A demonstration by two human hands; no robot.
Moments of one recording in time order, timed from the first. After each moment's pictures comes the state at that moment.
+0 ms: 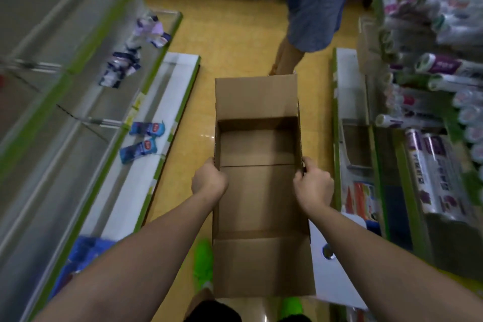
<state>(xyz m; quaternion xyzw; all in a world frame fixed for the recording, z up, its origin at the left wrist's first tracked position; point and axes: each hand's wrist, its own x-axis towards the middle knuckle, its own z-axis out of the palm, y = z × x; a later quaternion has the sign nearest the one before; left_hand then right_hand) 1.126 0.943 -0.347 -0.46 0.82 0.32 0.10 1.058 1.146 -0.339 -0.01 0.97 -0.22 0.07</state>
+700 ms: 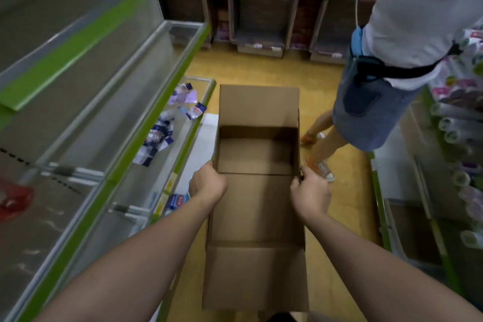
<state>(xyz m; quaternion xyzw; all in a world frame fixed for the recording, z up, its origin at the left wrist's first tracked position) 0.908 0.626 -0.285 -0.46 0.83 0.32 0.05 0.837 0.829 -0.296 -0.02 0.96 -0.26 0.04</state>
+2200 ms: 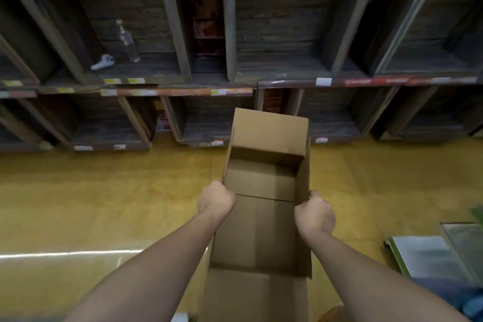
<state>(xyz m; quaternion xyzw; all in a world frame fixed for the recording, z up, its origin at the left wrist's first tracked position) -0.114 0.293 -0.262 -0.32 0.89 0.31 0.12 -0.122 0.495 -0.282 0.19 0.95 -0.25 0.05</state>
